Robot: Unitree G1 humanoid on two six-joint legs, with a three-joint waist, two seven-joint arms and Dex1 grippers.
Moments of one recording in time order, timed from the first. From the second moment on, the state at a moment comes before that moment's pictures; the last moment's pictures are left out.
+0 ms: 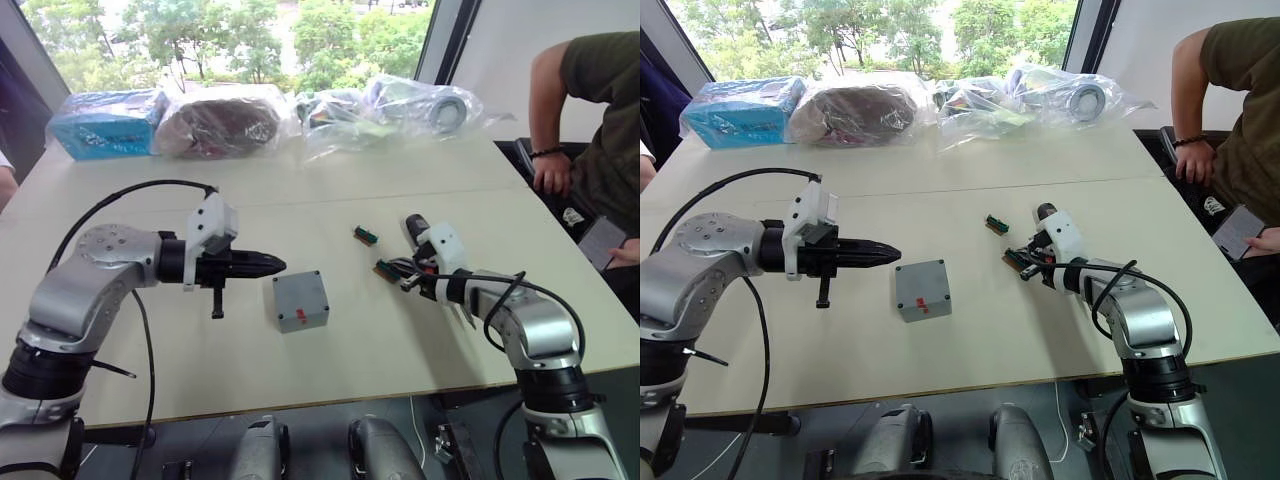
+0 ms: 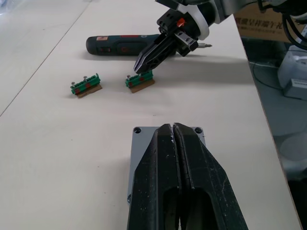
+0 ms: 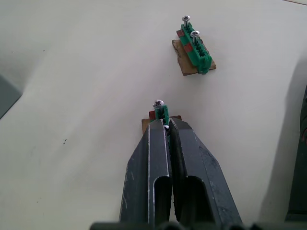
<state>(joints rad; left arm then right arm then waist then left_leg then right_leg) -0.48 0.82 -0.01 -0.32 -0.55 0.64 -1.15 -0.38 -0.49 -0.02 -0.17 0.26 0.86 0.63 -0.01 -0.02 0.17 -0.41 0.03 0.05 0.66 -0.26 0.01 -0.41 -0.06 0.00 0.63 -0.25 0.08</state>
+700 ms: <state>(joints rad) -0.40 0.87 -0.01 -0.28 -0.51 0.58 -1.16 -0.63 -0.45 0.12 -0.42 0.49 1.11 0.65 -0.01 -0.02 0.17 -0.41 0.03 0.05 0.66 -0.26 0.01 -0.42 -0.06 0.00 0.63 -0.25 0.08</state>
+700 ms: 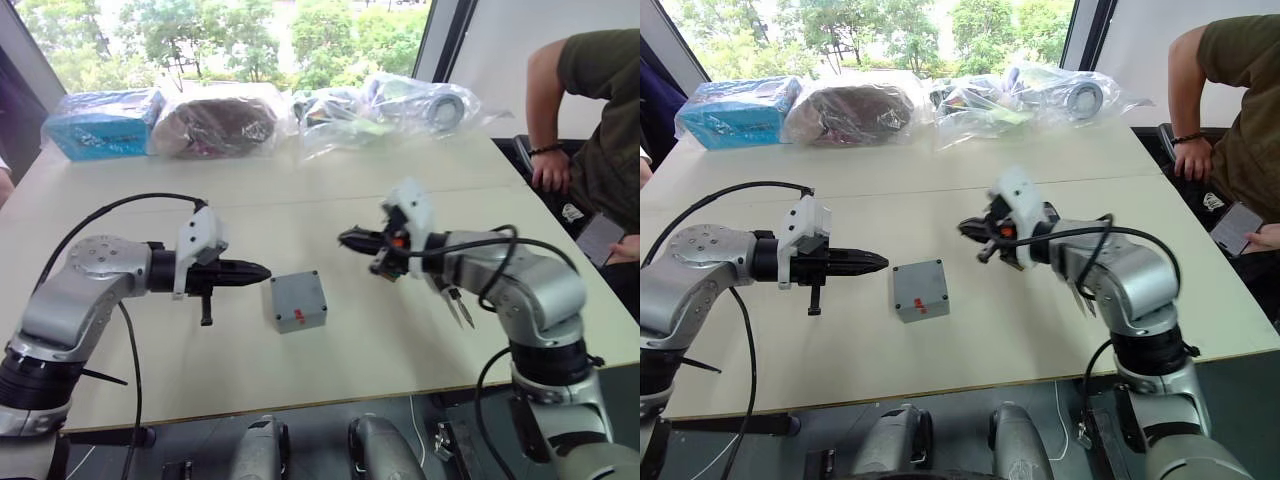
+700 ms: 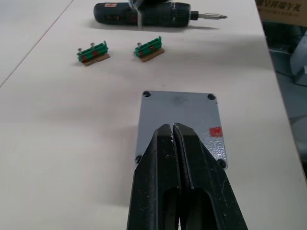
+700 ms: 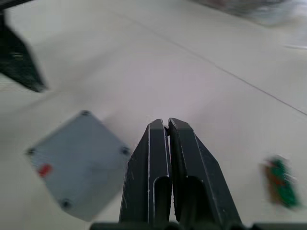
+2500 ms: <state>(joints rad) -0.37 0.86 0.01 -0.33 -0.51 0.58 -1.11 -0.60 -0.49 0.29 -0.28 0.35 0.90 0.71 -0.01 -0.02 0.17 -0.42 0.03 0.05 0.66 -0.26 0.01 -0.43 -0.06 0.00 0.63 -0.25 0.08</state>
